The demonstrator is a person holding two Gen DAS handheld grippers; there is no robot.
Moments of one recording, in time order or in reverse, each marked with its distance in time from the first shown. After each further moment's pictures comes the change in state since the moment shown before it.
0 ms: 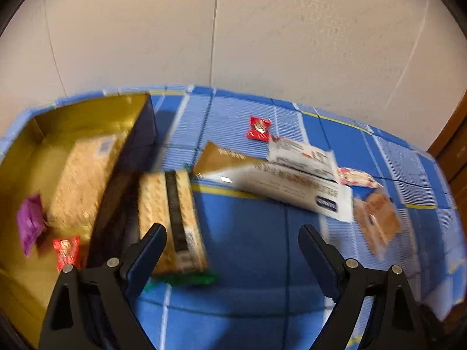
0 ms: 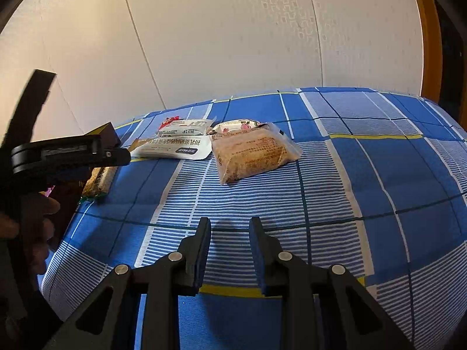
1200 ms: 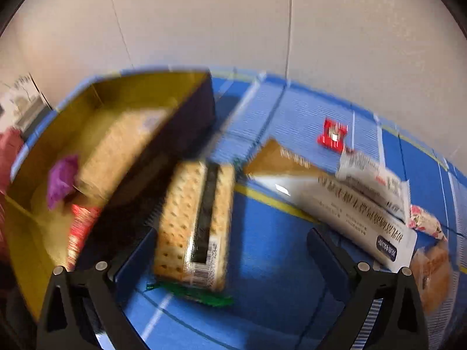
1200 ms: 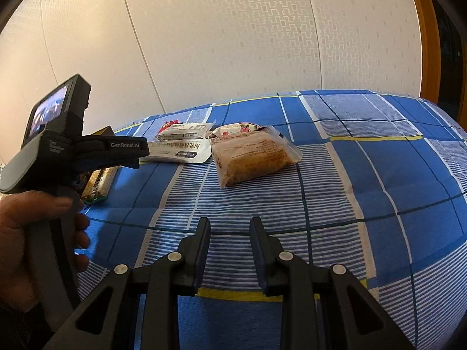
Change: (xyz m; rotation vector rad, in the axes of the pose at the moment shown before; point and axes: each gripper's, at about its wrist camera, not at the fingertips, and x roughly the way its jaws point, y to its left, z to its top) left arm 0.043 -0.006 0.006 -0.240 0.076 0.324; right arm 0.003 -0.003 0.001 0.014 -0.019 0.010
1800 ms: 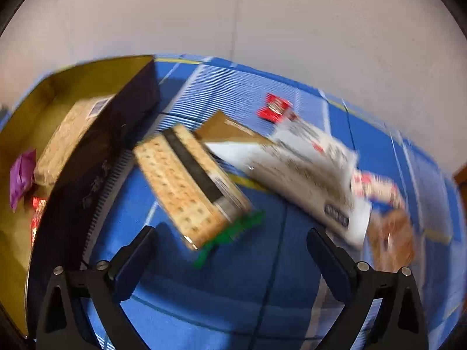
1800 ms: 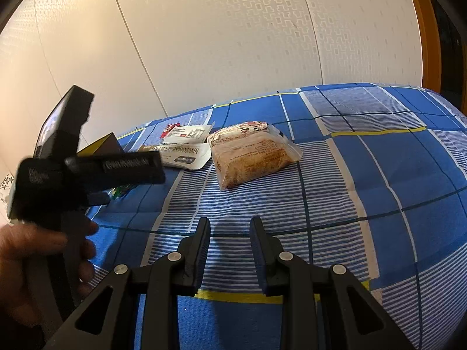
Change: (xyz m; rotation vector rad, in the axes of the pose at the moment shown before) left arm -0.015 0.002 -0.012 0.032 0.052 -0.231; right arm 0.002 -0.006 0.001 0.037 0.000 0.038
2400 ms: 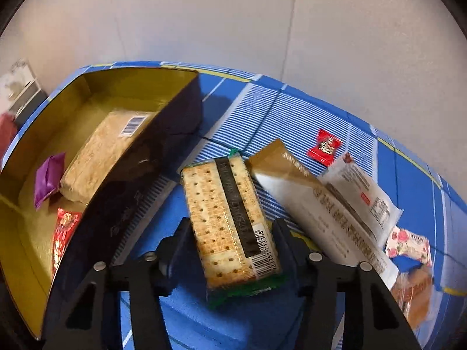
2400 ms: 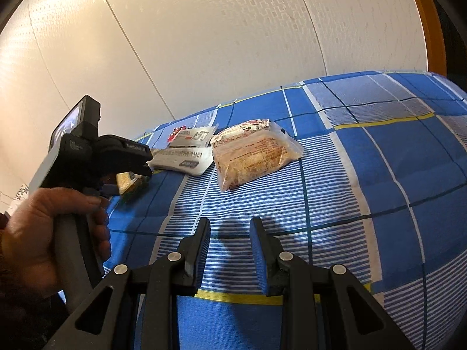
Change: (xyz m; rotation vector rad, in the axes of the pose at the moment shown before) left arm 0.001 -0.003 0.015 -0.068 -0.057 0.184; right arm 0.004 -0.015 0.002 0.064 0.013 0.100
